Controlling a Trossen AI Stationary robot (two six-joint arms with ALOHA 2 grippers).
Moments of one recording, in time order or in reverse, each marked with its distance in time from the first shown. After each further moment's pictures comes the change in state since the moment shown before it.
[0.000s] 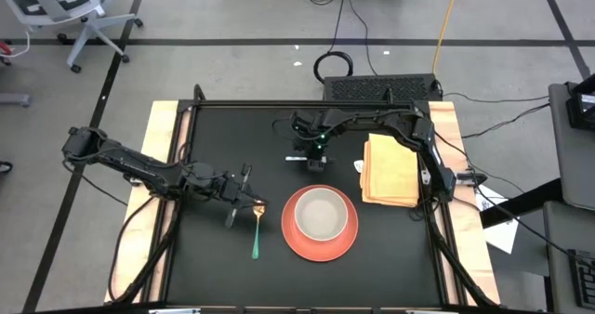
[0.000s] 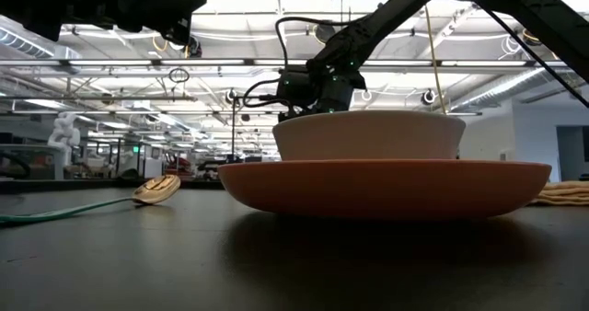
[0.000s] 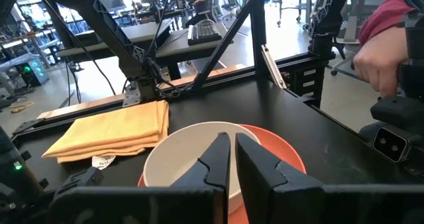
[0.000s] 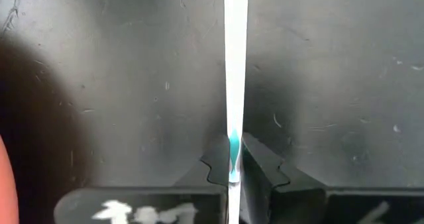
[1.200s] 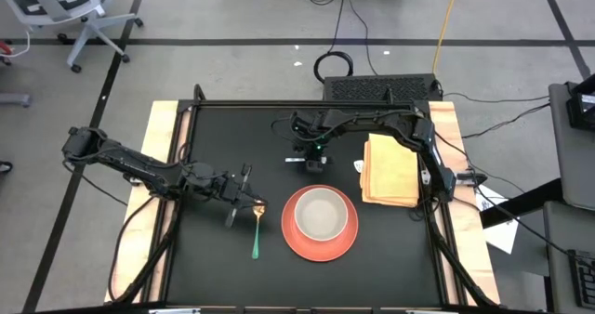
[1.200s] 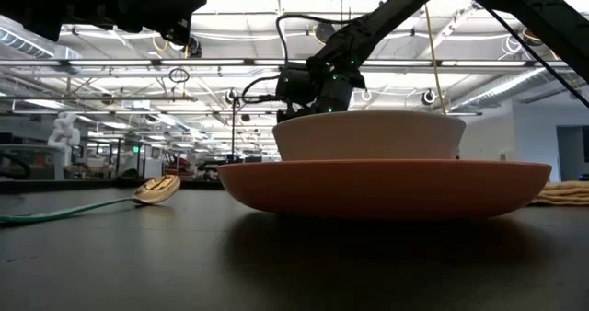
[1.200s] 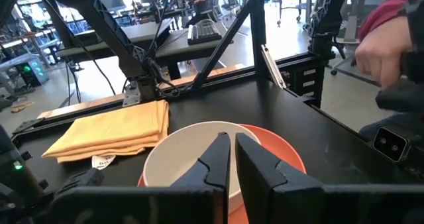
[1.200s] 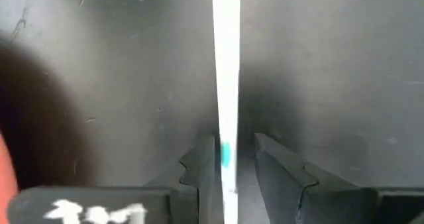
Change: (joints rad) left arm 0.000 0.000 0.000 -0.002 0.000 0.000; right arm 0.000 -0.024 -0.005 0.027 -0.007 0.004
